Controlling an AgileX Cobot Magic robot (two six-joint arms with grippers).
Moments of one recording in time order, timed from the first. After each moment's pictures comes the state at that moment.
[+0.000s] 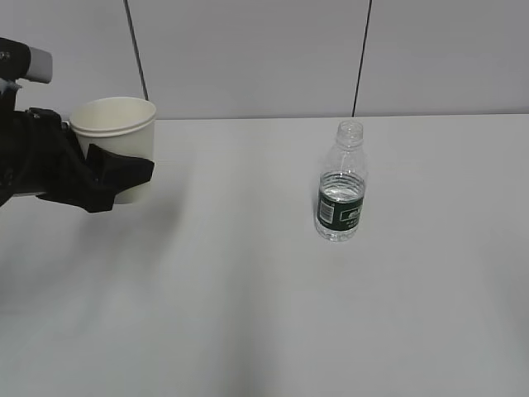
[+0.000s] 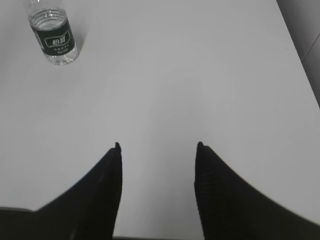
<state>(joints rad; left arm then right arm) -0.22 1.40 -0.68 1.33 -0.46 -1.06 0.06 0.03 -0.51 -0.08 1.11 -0.02</state>
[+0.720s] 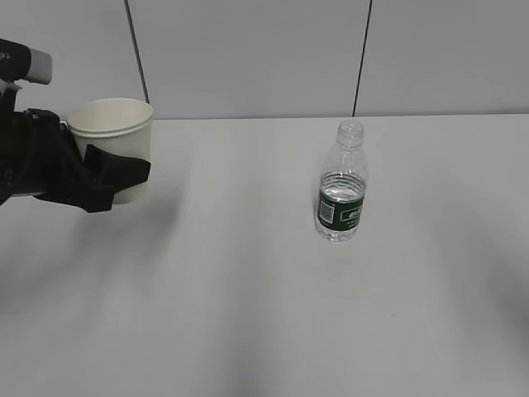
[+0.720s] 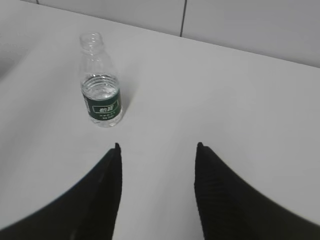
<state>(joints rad) -0.22 1.40 -0.68 1.33 -0.44 -1.06 0.07 0.60 -0.60 0.23 0.59 -0.38</state>
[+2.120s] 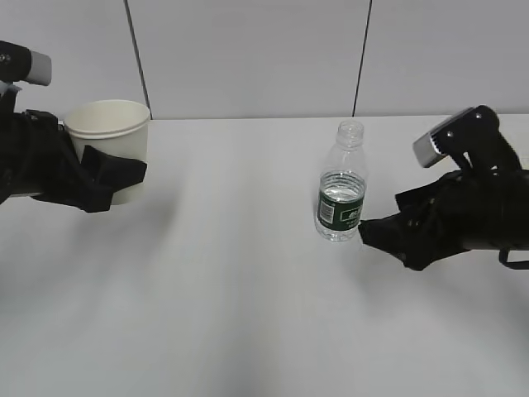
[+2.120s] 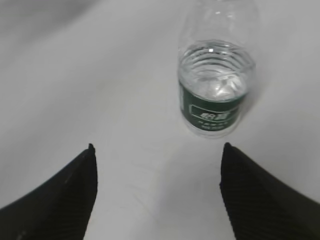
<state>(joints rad) -0.22 1.40 -0.68 1.33 -0.41 -1.06 0.17 1.47 -0.61 1.79 0.44 -2.09</state>
